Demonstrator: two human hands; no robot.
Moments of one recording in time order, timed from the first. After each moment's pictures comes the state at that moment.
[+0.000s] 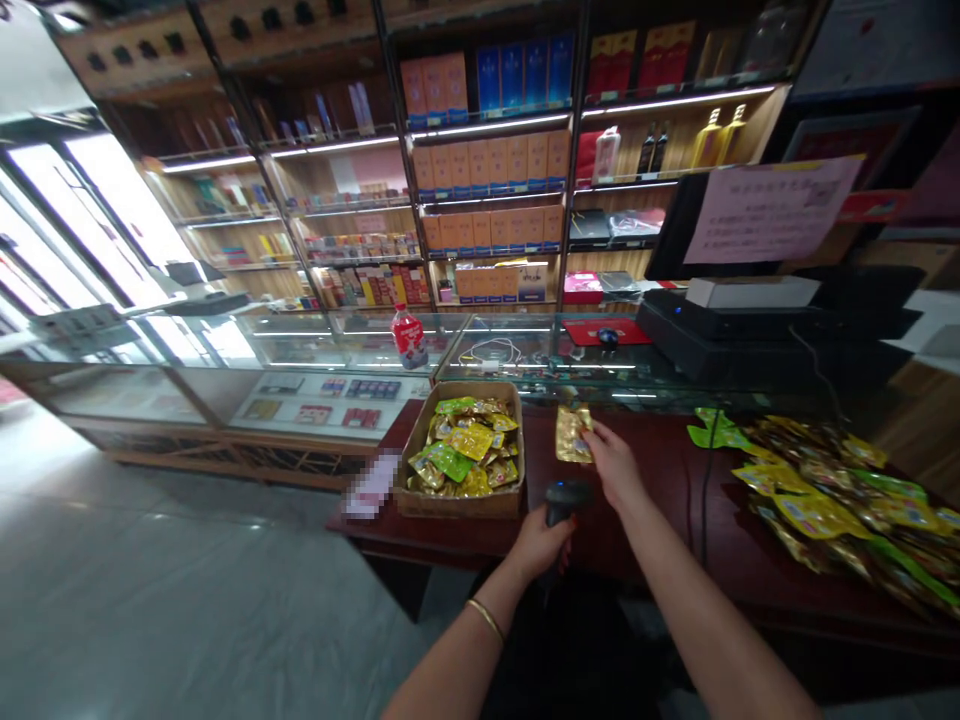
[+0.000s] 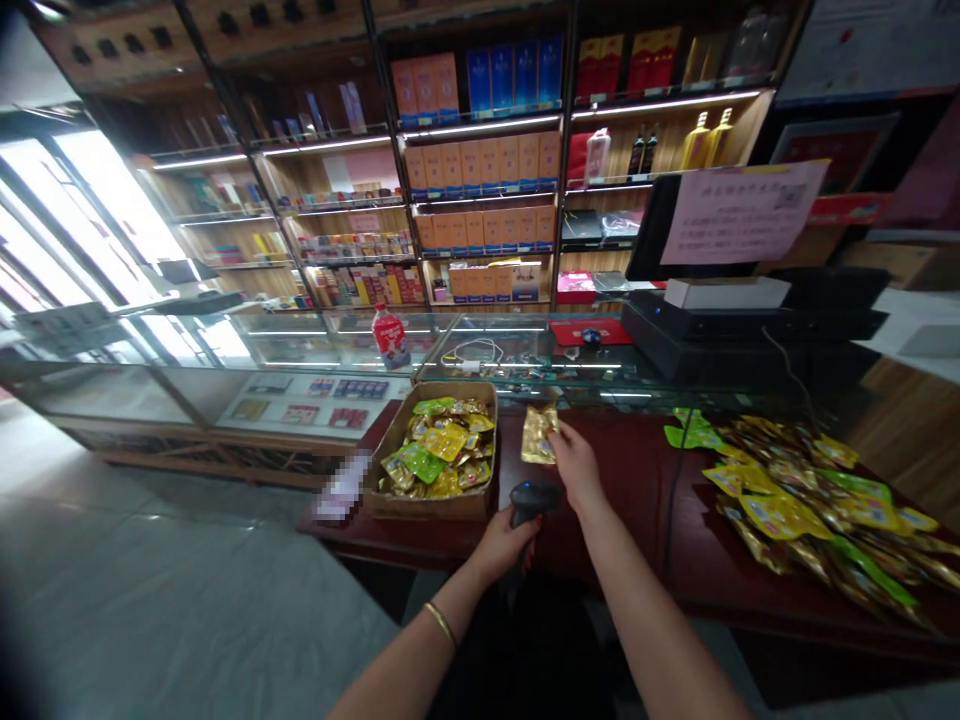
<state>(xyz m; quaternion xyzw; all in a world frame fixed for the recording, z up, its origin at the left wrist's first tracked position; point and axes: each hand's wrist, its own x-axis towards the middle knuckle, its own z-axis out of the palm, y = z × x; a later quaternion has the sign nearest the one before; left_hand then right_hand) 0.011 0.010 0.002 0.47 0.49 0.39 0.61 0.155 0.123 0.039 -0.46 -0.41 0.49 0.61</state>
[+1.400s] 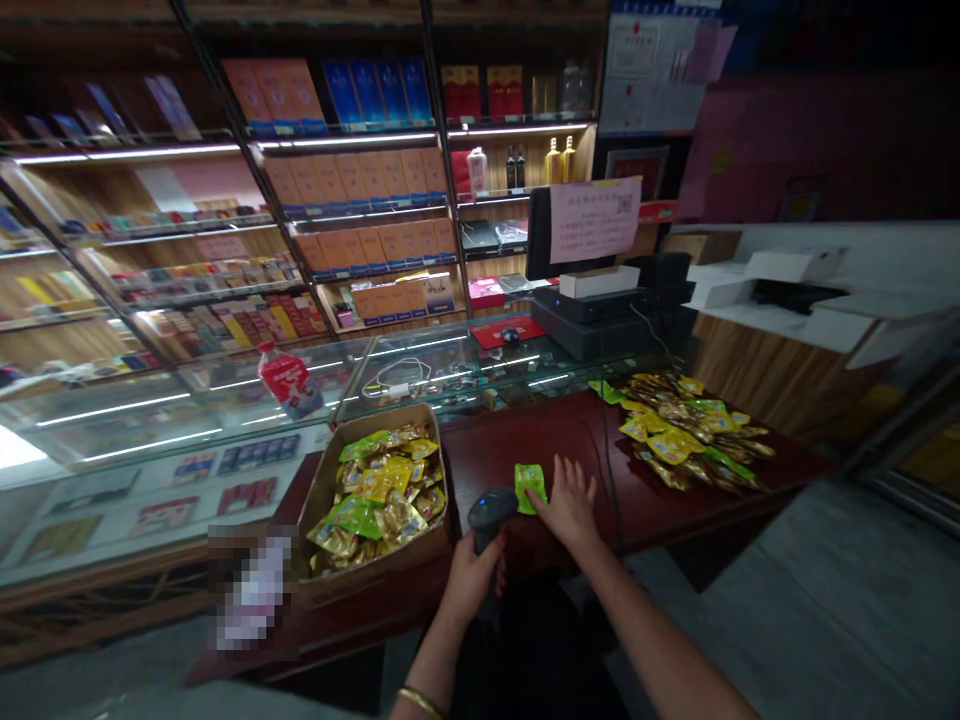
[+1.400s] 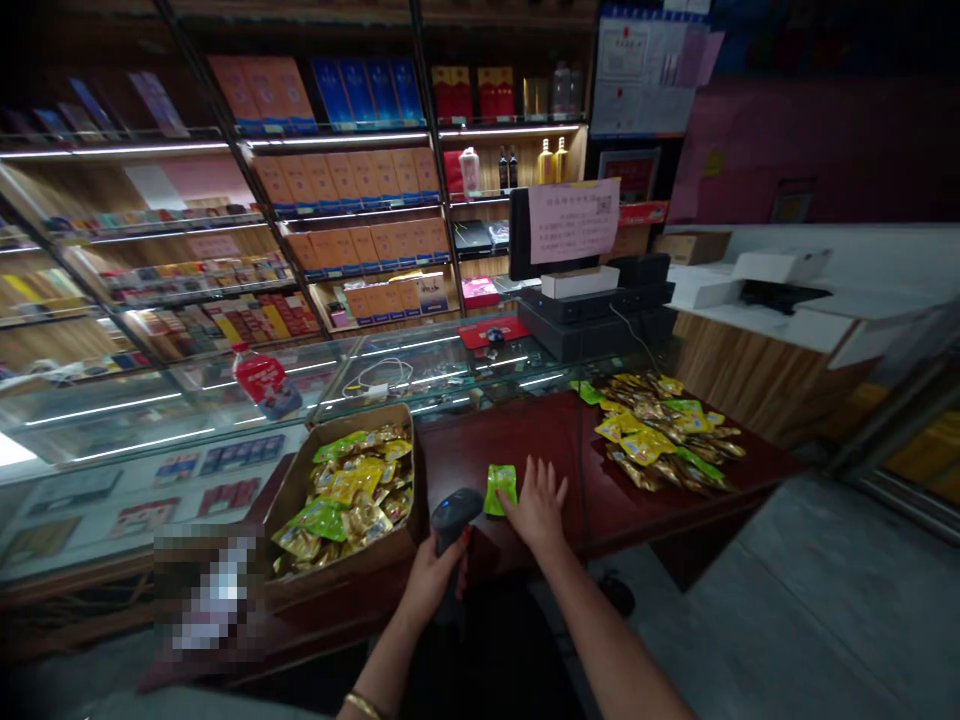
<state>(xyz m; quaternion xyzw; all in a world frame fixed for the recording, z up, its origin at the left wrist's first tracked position) 0.001 0.007 0.013 0.50 0.50 0.40 0.59 0.209 0.053 -0.022 -0.73 -0.56 0.04 0.39</state>
